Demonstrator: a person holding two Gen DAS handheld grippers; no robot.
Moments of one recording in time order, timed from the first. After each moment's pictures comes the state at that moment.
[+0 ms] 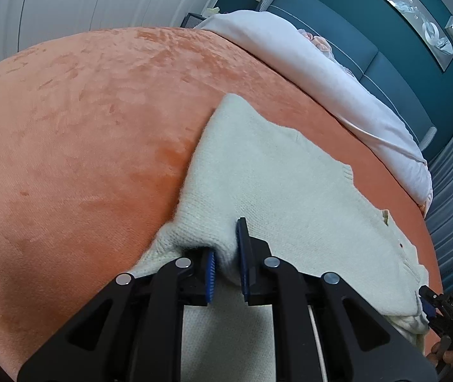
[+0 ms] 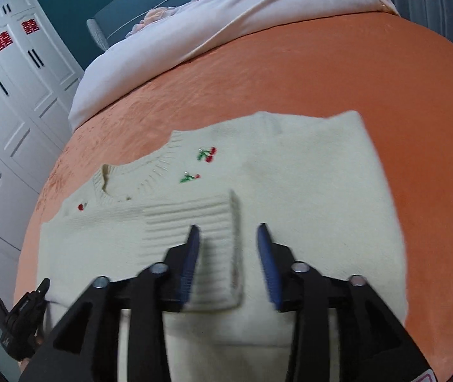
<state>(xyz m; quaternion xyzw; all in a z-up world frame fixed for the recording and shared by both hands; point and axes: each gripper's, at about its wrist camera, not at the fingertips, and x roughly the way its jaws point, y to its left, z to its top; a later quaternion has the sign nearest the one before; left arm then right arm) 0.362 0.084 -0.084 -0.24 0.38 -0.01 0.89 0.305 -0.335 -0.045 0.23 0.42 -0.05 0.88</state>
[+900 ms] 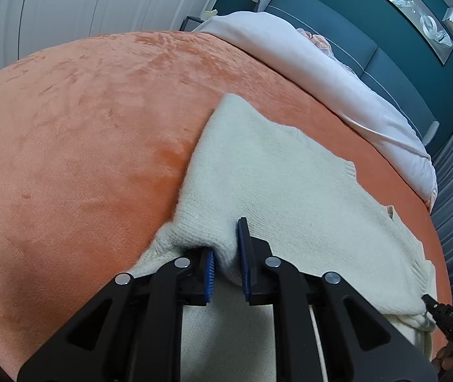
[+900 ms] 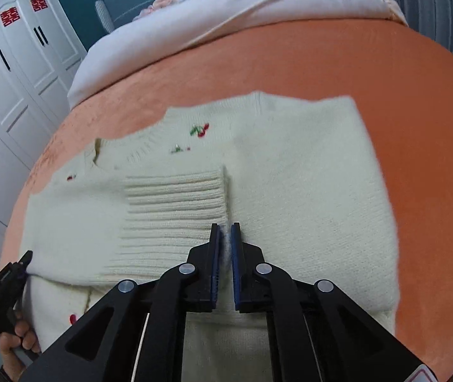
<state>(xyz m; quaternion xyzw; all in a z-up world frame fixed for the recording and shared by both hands) 0.363 0.080 -0.083 -0.22 0.38 -0.01 0.90 0.291 -0.333 -0.044 0.17 0.42 -0.06 0.89</state>
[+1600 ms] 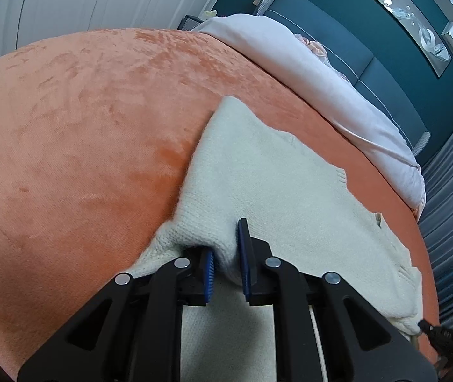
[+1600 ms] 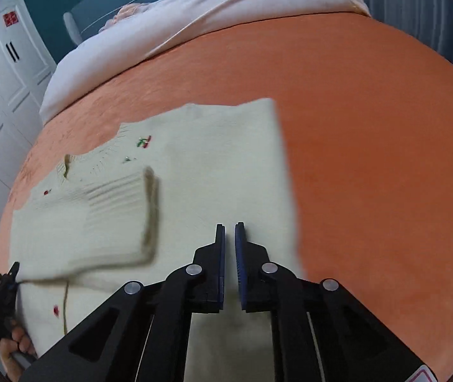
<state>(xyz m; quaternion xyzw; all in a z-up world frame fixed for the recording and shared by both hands) 0.359 0.090 -0.081 -0.26 0.37 -0.03 0.89 0.233 -0.386 -0.037 0.21 0.43 -0.11 0.87</state>
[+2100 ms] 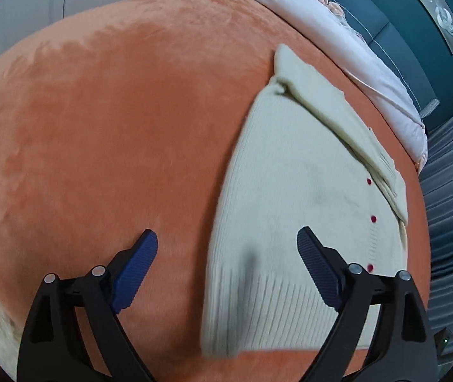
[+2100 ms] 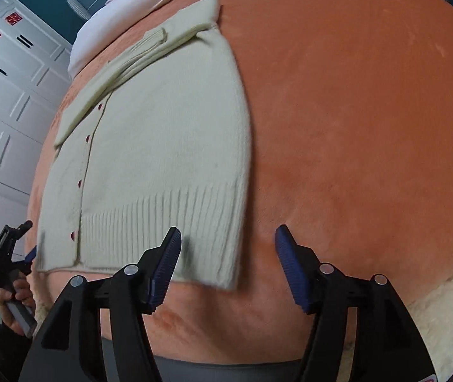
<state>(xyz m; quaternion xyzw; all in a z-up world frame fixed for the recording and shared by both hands) 0.131 0.167 -0.047 -0.26 0.50 -0.03 0.83 -0.050 -0.339 -0.049 0.27 0.52 -0.05 0.81</state>
